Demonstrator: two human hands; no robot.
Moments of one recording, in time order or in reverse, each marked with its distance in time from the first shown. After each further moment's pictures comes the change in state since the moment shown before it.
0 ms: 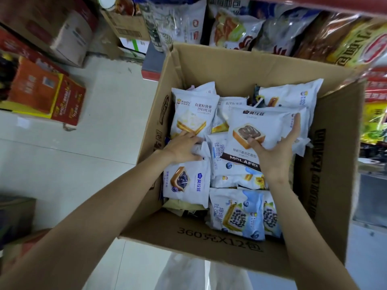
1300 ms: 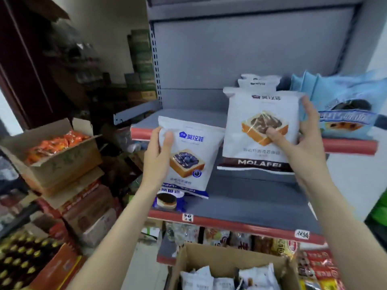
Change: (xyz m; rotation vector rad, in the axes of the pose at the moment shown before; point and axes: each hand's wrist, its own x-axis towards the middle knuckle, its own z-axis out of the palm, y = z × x) left_hand -0.300 0.204 -0.423 -0.775 1.373 0.528; right_hand -0.026 -0.456 -0.220 0.491 0.067 -0.926
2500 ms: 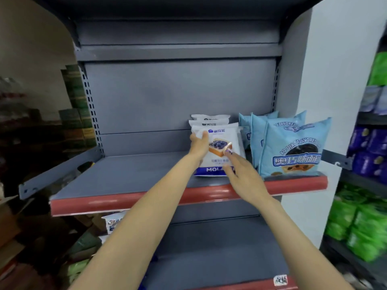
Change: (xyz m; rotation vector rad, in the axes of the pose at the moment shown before) left_hand 0.174 0.024 0.246 -0.153 -0.449 -0.362; right_hand 0.102 0.089 -0.002 -0.994 -0.141 0.072
